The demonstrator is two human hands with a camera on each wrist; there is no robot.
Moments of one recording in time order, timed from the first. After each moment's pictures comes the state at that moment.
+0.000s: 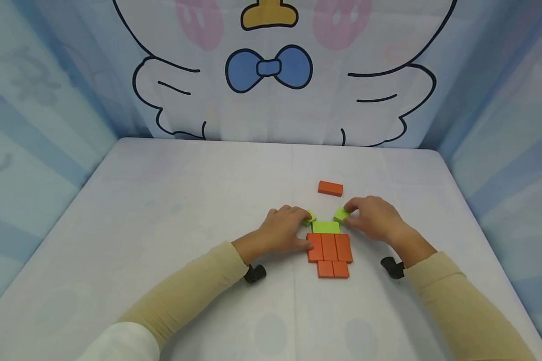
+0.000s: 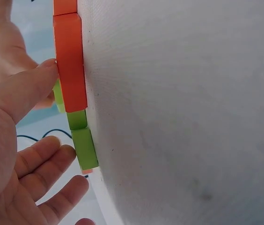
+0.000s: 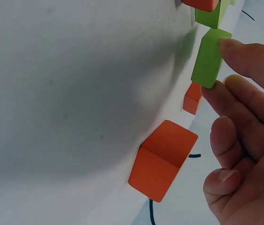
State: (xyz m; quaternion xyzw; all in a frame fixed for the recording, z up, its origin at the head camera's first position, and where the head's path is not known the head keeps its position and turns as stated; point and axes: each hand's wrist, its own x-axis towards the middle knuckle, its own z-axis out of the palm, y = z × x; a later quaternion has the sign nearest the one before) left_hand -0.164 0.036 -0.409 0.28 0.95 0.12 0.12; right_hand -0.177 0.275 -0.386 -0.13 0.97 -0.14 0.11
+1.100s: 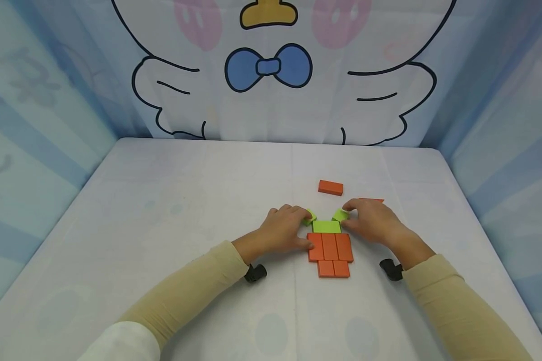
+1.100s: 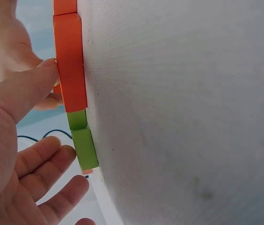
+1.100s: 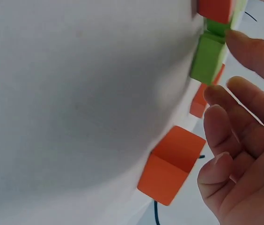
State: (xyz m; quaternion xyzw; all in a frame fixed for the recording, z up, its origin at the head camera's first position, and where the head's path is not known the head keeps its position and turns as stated) left_hand -0.164 0.035 -0.408 0.28 0.94 0.12 0.11; right_hand -0.173 0.273 -0.392 -0.14 0.97 -0.15 0.10
